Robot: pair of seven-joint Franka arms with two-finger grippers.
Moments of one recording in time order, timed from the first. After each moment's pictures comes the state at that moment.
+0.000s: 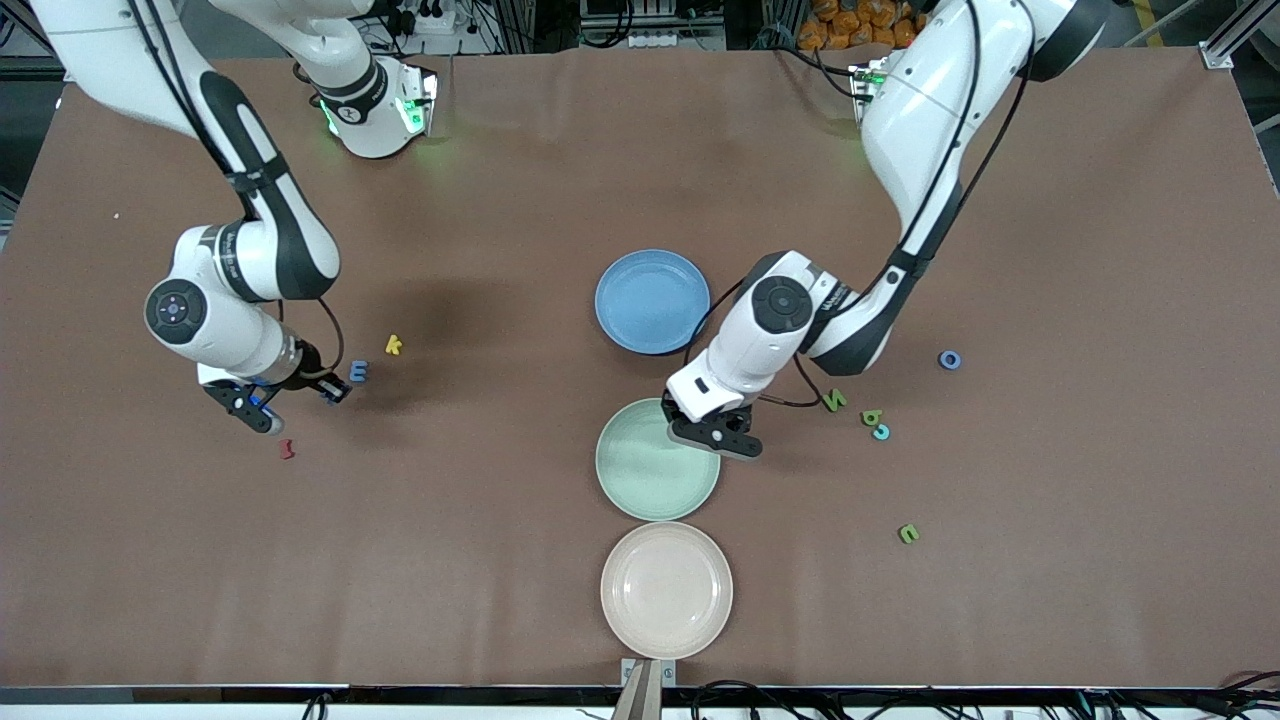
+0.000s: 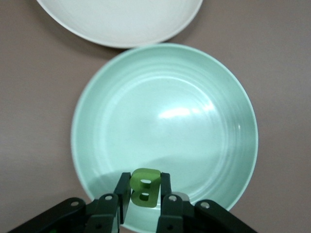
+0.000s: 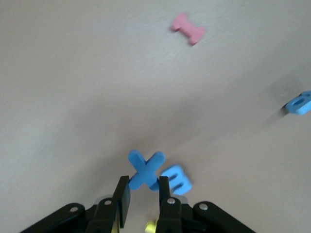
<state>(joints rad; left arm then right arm) -0.42 0.79 -0.25 -1.55 0.11 2.63 -0.45 -0.02 0.34 0.09 -2.14 -0.02 2.41 0.66</state>
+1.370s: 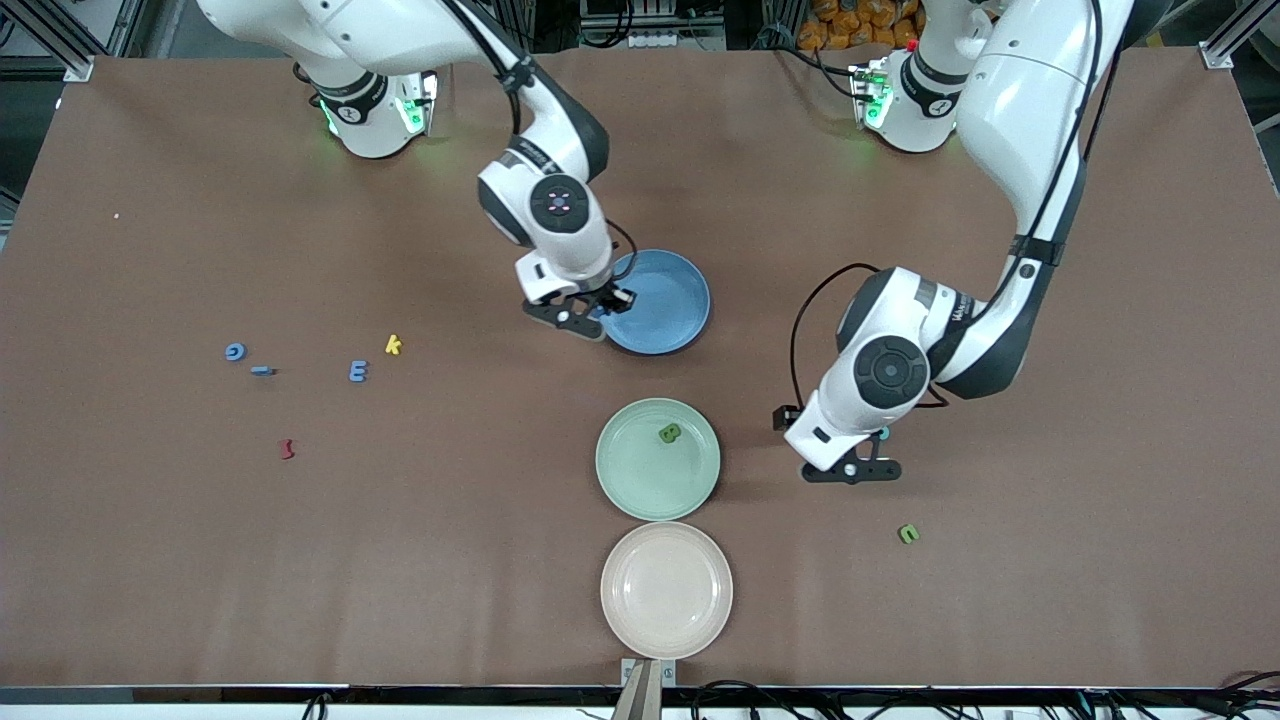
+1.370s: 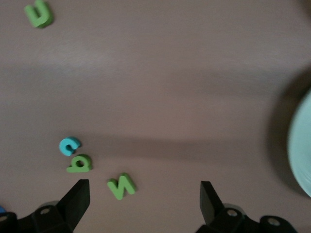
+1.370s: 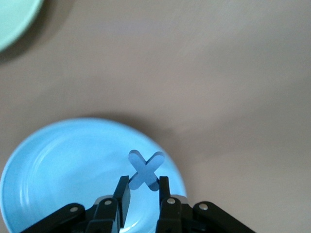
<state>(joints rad) -0.24 0.67 -0.22 -1.50 0.16 2.05 -0.53 0.60 0.51 0.22 -1.89 -0.01 2.36 1.20</state>
